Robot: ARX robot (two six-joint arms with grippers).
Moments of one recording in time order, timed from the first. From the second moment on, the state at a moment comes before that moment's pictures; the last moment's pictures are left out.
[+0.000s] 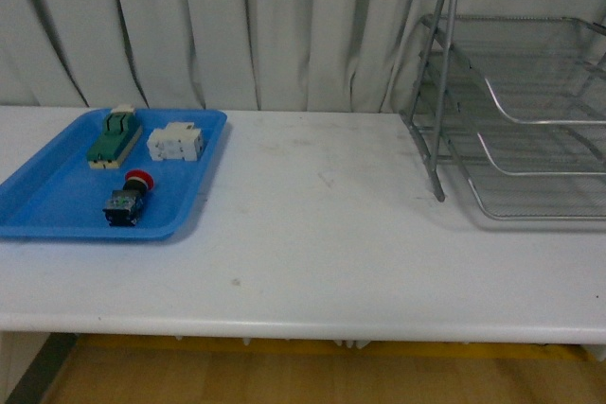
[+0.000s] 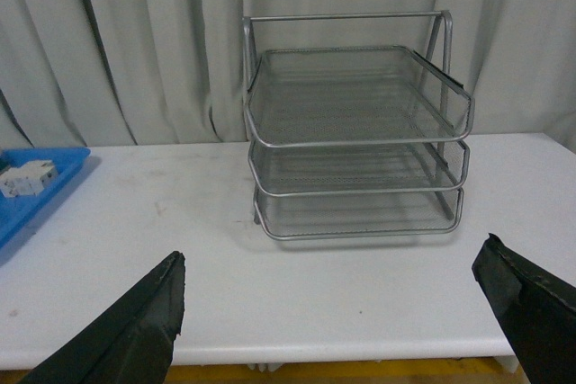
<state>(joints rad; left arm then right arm) 0.00 0.01 0.01 0.00 0.00 -0.01 0.00 0.00 0.01 0.00 0.00 0.01</state>
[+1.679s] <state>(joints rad) 0.00 0.01 0.01 0.00 0.00 -0.01 -0.66 1.70 0.66 0.83 -0.42 0.70</state>
